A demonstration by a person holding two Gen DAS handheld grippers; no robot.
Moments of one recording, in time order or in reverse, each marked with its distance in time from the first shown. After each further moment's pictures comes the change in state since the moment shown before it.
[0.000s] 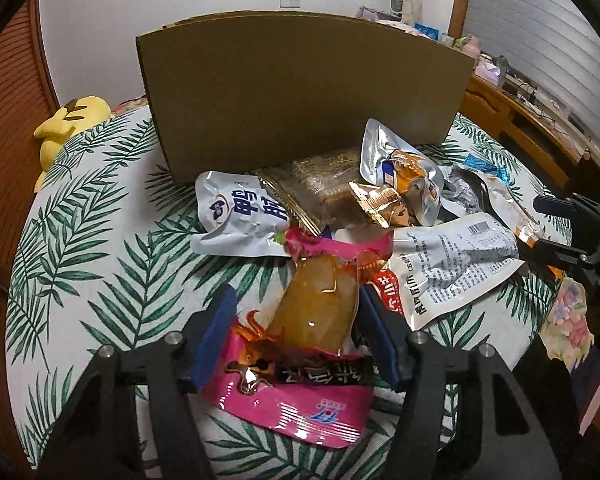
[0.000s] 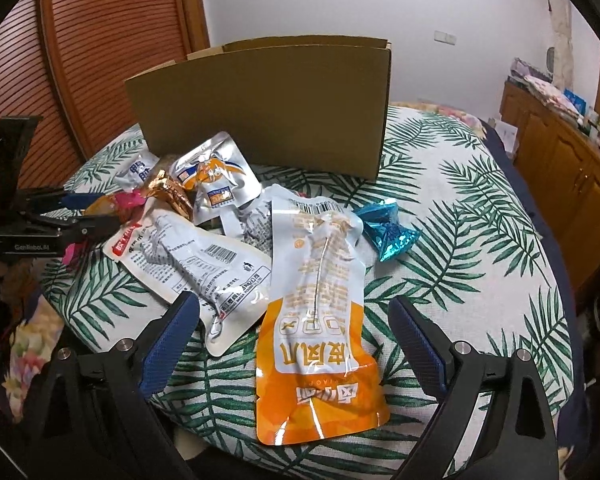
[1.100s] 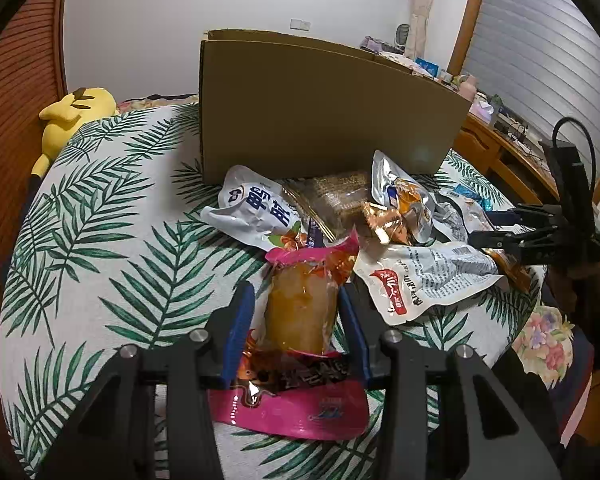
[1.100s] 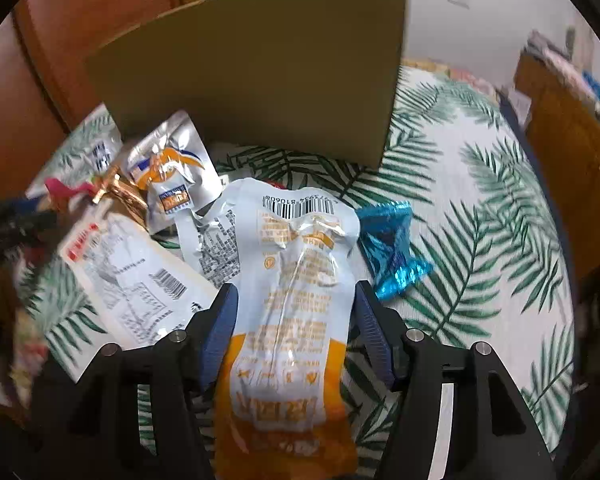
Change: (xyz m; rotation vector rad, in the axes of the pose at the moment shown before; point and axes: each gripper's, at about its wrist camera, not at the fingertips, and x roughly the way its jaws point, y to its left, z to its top) left arm -0.024 0.025 -0.014 -0.097 -0.084 -0.071; right arm 0.053 -0.017 0.036 -0.036 0.189 -0.002
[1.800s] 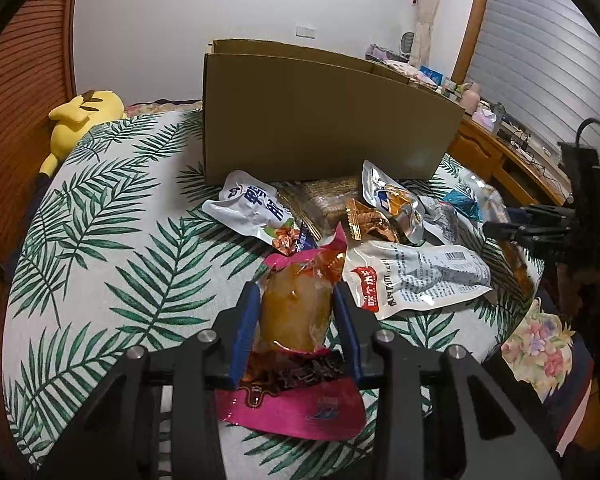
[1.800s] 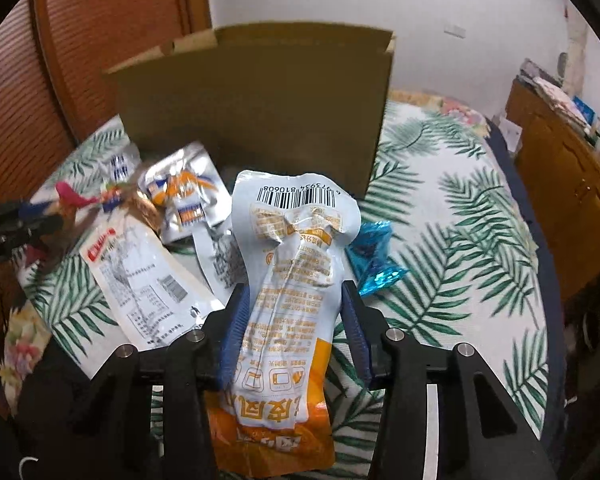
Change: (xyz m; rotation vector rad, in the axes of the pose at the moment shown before) left arm -0.016 -0.008 -0.007 -0.018 -0.033 0.021; right arm -0.040 0.005 -0.014 -0.003 -0.117 -0.016
